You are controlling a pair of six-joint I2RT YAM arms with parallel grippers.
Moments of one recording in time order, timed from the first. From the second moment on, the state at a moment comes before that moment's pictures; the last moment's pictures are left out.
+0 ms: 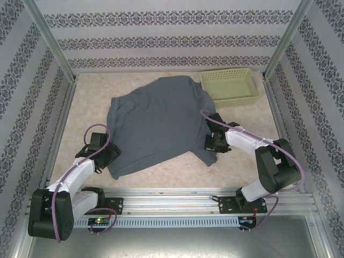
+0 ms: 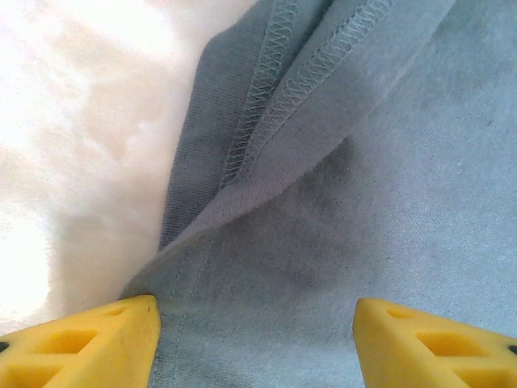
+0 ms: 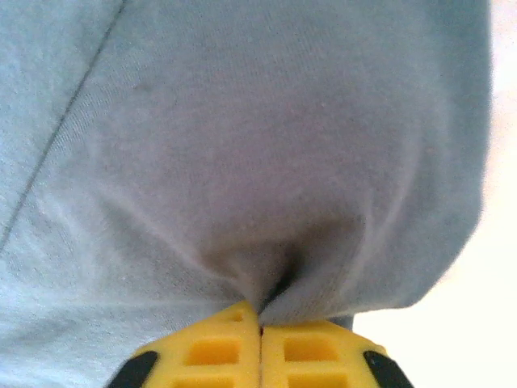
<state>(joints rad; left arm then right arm) -0.04 1.04 0.41 -0.47 0.01 -0.82 0.40 1.52 0.83 -0.67 0.04 0.57</state>
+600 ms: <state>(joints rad) -0.02 1.04 0.41 -0.48 0.01 -0.81 0.78 1.89 1.30 -1.05 0.43 0.57</state>
